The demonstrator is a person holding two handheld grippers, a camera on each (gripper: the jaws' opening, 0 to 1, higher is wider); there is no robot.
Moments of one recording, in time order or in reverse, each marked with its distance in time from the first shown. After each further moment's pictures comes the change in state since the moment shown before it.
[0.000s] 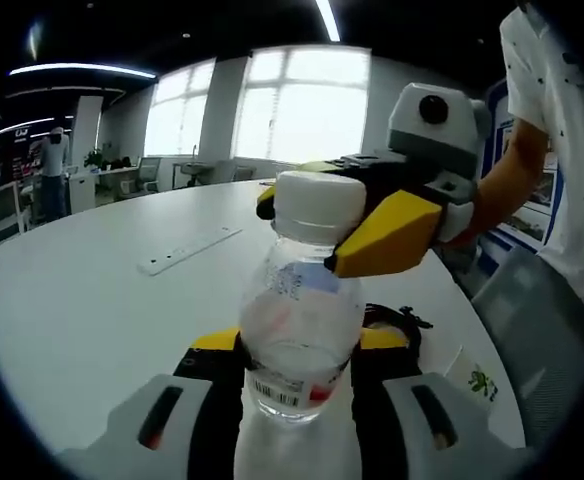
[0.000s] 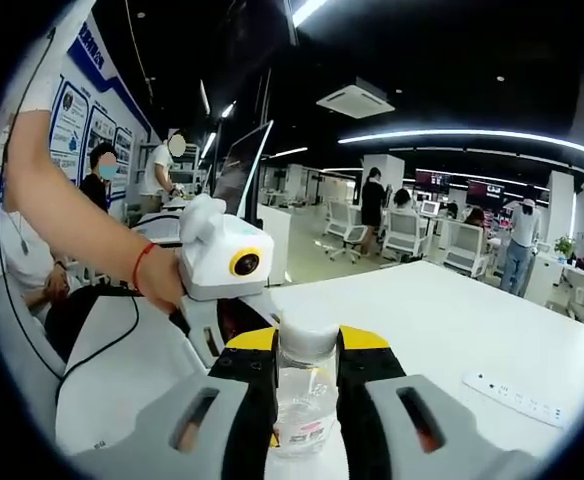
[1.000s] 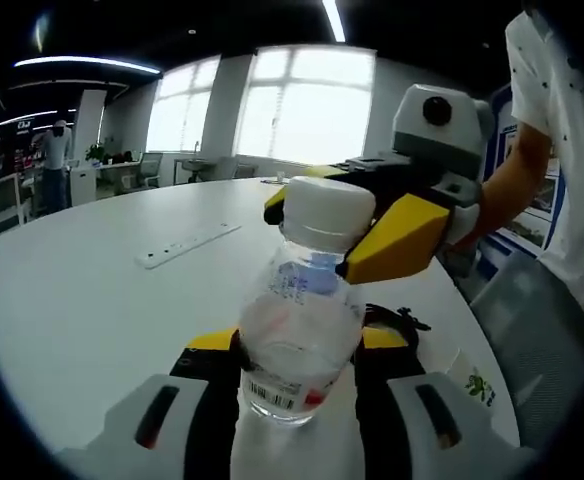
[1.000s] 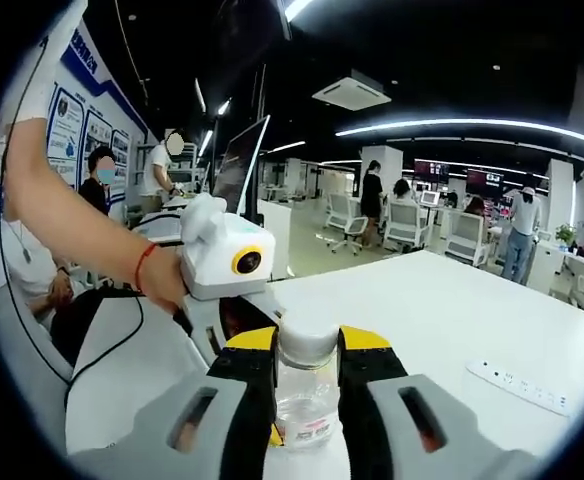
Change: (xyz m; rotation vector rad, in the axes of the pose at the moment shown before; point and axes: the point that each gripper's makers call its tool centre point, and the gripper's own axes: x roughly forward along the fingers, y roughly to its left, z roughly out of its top) left arm 0.004 -0.001 -0.004 -0.030 0.005 -0.002; right arm -0.005 0.003 -0.006 0.038 0.028 0.003
